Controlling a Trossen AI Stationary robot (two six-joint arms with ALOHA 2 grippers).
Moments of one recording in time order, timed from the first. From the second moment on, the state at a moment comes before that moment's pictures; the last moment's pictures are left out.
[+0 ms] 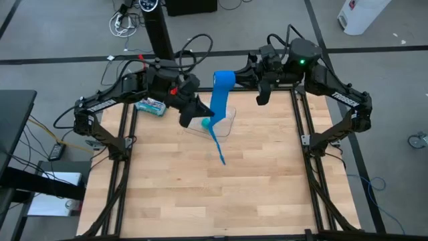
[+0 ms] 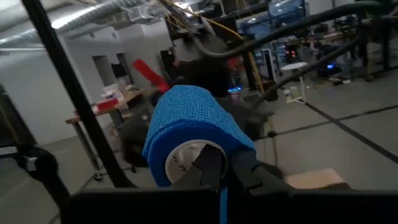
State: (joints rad) left arm 0.17 1.52 1.92 -0.78 0.39 -0.51; right arm -0.26 1.42 1.83 -0.33 -0.32 0.29
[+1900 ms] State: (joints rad) left arm 0.24 1.52 1.92 -0.44 0.60 -0.81; right arm -0.13 1.42 1.83 -0.63 -0.28 0.19
